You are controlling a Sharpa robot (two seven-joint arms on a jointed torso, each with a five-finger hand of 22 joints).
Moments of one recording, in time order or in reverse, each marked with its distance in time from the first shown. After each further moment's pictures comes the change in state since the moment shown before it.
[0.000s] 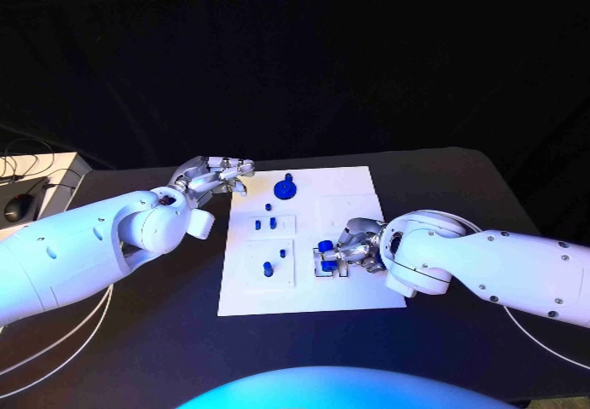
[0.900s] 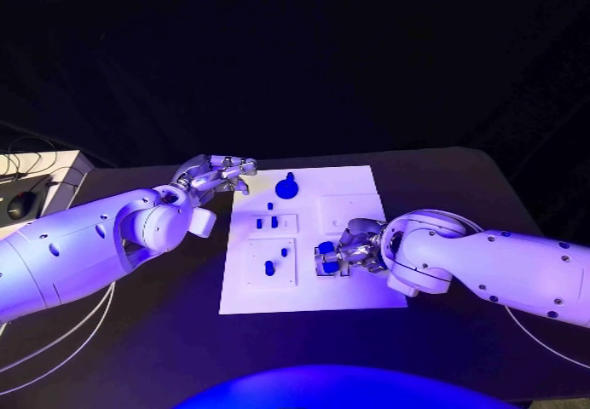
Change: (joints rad) left arm 0.000 -0.002 0.000 0.003 0.000 0.004 0.000; left_hand 0.000 0.000 0.000 0.000 0.000 0.000 0.000 0.000 0.000 0.000 0.000 0.000 0.000 0.000 0.000 0.000 0.001 0.000 0.000 0.000 0.000 0.000; right arm -0.002 0.009 -0.001 -0.014 -0.017 0.023 0.000; right_hand -0.011 -0.001 0.026 -0.054 -0.088 -0.001 0.001 -0.001 -0.006 -0.003 0.001 -0.004 -0.003 0.001 0.002 0.000 0.000 0.000 0.000 0.000 0.000 0.000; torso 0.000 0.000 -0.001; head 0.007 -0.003
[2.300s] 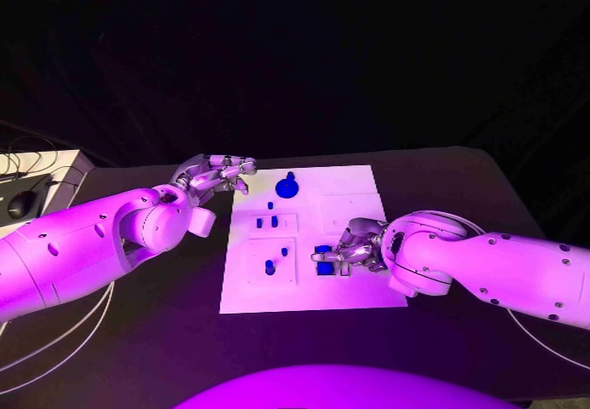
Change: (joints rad) left arm 0.000 -0.003 0.000 0.001 0.001 0.001 -0.001; left_hand 0.000 0.000 -0.003 0.003 0.000 -0.020 0.002 0.000 0.001 -0.013 0.005 0.000 0.000 0.004 0.004 0.000 0.000 0.000 0.004 0.004 -0.004 0.001; right arm -0.005 -0.009 -0.002 0.010 -0.028 -0.021 0.004; right_hand -0.095 -0.179 0.103 0.198 -0.359 0.003 0.003 0.008 -0.002 -0.004 0.004 -0.008 -0.014 0.000 0.000 -0.012 0.007 0.000 0.000 0.000 0.000 0.000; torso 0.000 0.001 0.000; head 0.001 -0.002
